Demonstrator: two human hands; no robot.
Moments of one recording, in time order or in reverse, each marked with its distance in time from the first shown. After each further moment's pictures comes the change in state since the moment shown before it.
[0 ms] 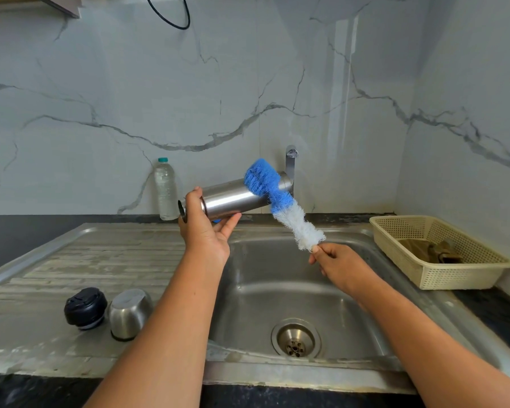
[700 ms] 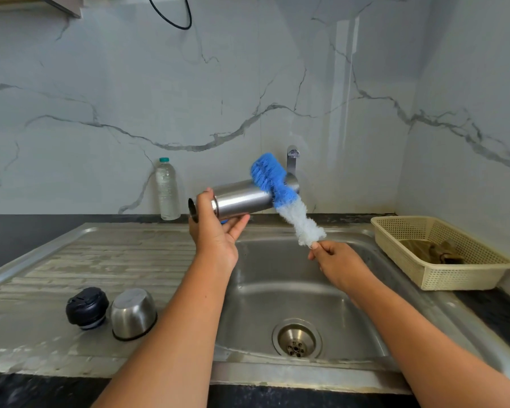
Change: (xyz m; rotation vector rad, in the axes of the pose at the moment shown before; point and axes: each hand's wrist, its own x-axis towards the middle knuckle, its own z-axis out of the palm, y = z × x) left_hand -0.017 -0.009 0.005 0.036 -0.031 0.027; right_hand 0.000 -0.012 0.006 0.053 0.040 0.037
